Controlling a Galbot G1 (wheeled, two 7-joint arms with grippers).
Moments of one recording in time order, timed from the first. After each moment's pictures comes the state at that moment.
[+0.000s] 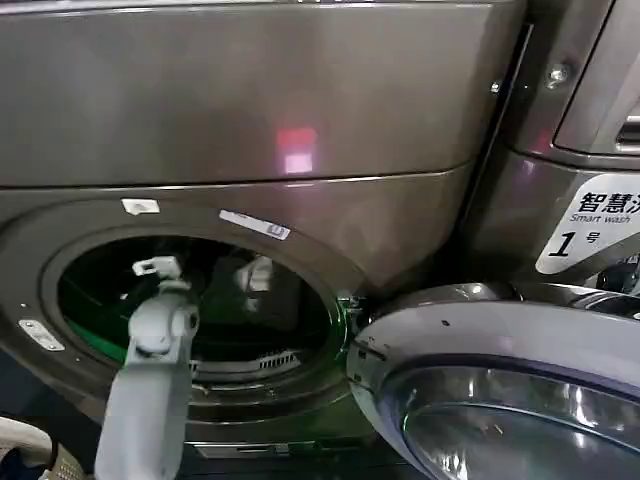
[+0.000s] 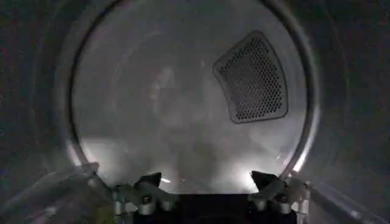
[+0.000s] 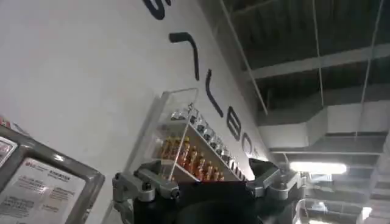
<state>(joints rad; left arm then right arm) 0.47 -1.45 -0.47 -1.24 -0.20 0.34 0.09 -1.83 0.89 2.48 1.94 0.77 -0.31 -0.15</state>
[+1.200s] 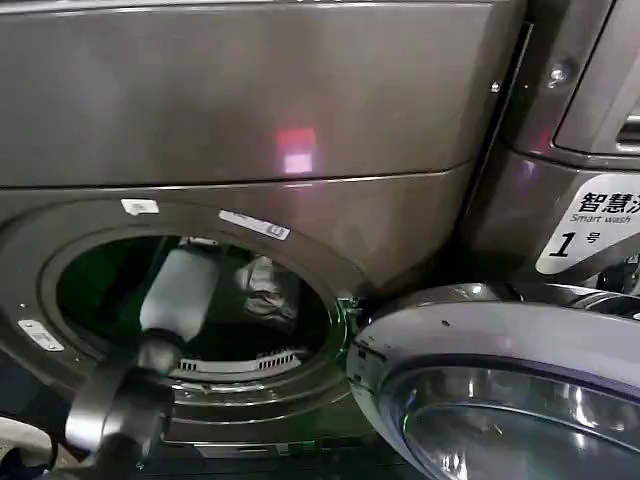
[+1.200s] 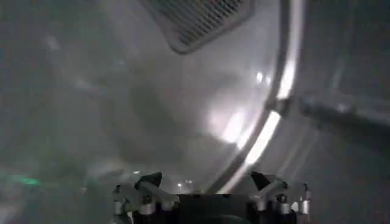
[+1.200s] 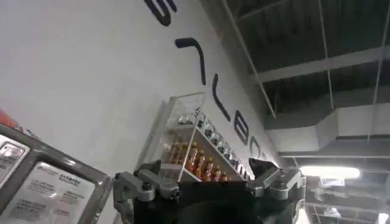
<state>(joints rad) -0.06 -1.39 -0.02 -0.42 0.36 0.06 0.70 -1.80 0.89 2.45 1.93 0.76 -0.29 -0.18</state>
